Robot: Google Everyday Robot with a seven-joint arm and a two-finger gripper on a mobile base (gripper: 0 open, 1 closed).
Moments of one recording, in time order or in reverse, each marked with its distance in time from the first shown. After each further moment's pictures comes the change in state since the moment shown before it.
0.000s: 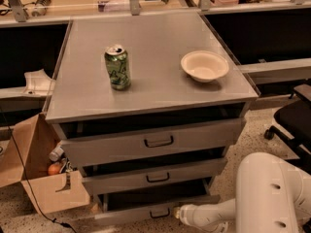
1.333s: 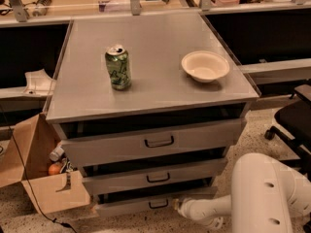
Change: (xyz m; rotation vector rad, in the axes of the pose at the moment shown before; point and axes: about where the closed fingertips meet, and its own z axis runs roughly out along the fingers) arm -0.034 0.000 0.020 0.014 -0.081 0.045
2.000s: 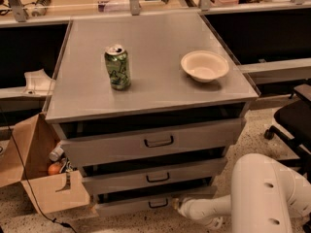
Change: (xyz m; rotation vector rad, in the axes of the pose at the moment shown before) arm -0.004 0.000 0.005 -0.001 -0.009 0.016
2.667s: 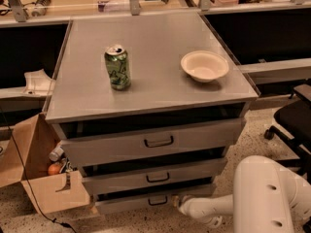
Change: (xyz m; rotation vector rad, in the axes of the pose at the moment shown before) arm -0.011 0.002 0.004 -0.014 -0.025 0.007
